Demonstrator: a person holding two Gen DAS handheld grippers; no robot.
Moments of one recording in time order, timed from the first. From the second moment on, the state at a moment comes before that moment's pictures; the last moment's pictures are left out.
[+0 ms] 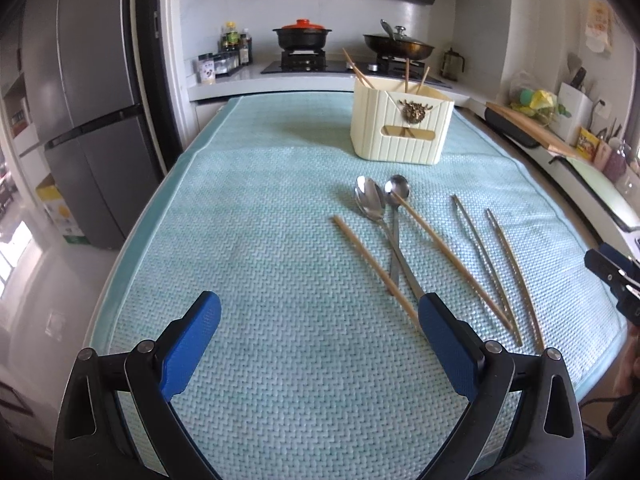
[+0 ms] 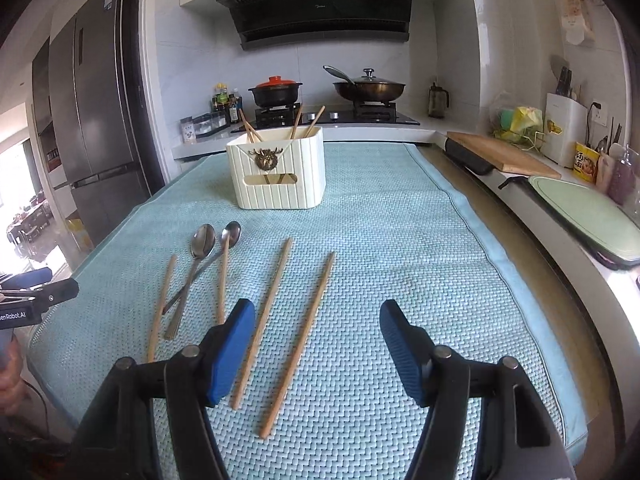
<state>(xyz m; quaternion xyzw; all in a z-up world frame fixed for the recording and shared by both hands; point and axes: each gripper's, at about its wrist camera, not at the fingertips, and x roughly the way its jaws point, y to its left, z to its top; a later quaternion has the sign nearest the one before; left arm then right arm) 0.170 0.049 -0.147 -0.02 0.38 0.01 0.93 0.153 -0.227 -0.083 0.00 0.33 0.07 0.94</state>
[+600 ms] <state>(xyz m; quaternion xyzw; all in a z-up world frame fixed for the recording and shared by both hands) 0.184 0.051 -0.166 -0.04 0.42 0.01 0.91 0.159 -0.227 -0.099 0.02 0.37 0.06 0.93</state>
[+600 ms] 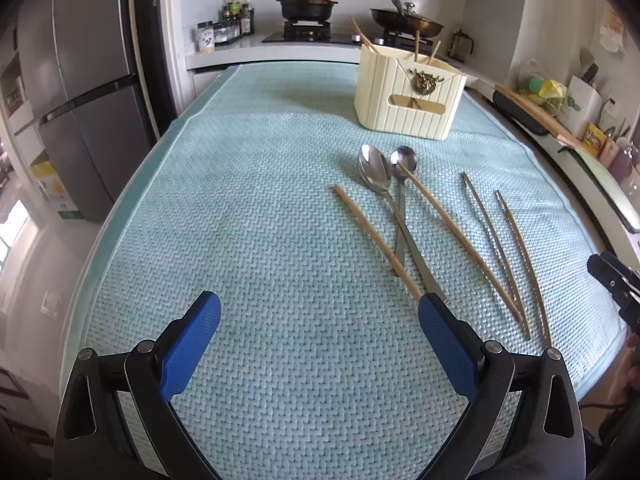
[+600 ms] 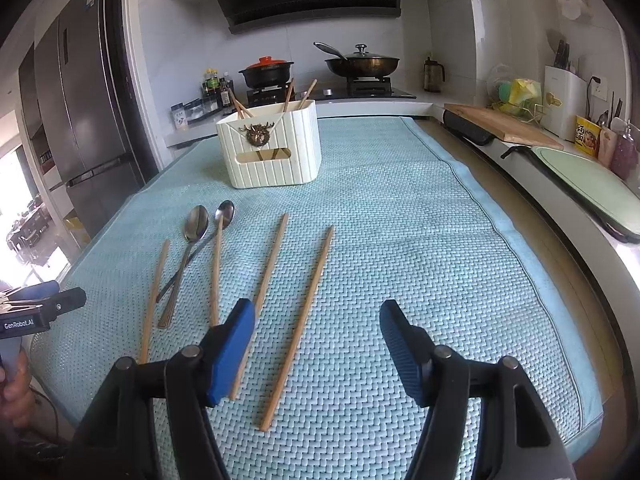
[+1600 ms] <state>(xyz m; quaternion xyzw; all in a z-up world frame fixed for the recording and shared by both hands) 0.319 0.039 -0.216 -0.04 0.50 0.03 0.86 0.161 -0.233 -0.103 0.04 0.38 0.07 0.92</state>
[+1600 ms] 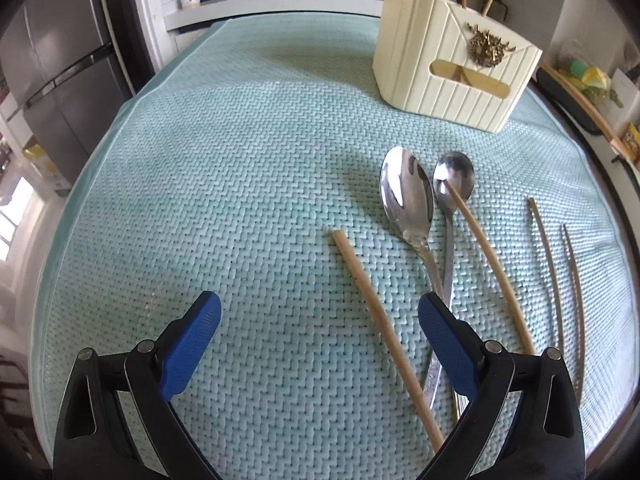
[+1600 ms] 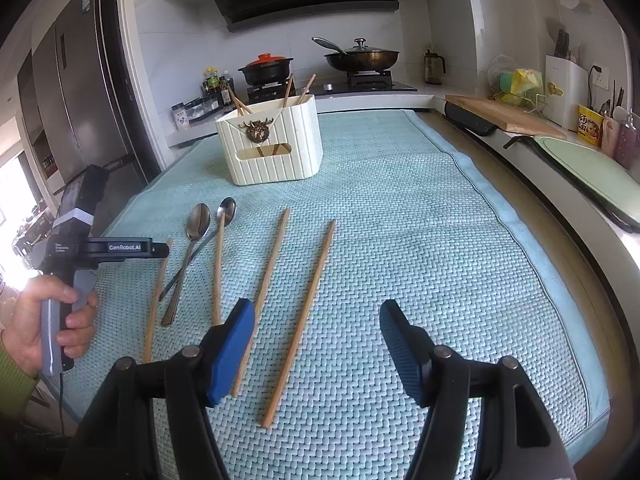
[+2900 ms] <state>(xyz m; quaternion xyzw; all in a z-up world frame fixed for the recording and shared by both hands) 0.356 0.079 -0.216 -0.03 0.53 -0.10 0.84 0.233 -0.272 -0.114 0.09 0.47 0.05 0.88</state>
